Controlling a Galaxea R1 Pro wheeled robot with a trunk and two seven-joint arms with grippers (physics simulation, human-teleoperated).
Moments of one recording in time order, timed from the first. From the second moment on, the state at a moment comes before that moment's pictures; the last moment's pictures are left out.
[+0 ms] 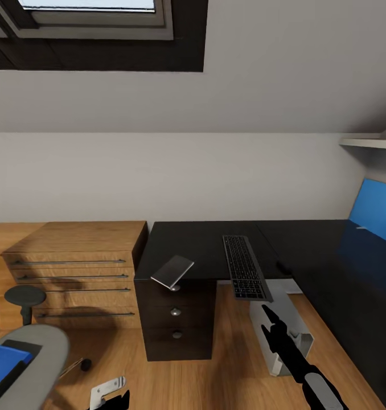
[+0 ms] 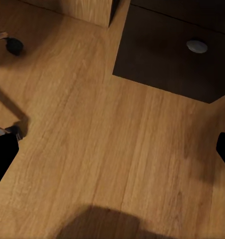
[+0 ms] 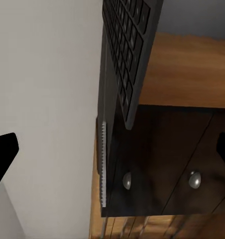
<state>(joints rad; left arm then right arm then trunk) 0.01 -0.13 0.19 -1.09 0.07 0.27 0.08 -0.38 -0.06 -0.24 -0.59 -1.17 0.34 0.64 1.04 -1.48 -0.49</state>
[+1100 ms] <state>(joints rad) 0.01 -0.13 0.18 -1.06 0.07 0.27 0.08 -0.38 -0.07 -0.24 -0.58 -1.16 0.34 0.64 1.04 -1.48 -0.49</state>
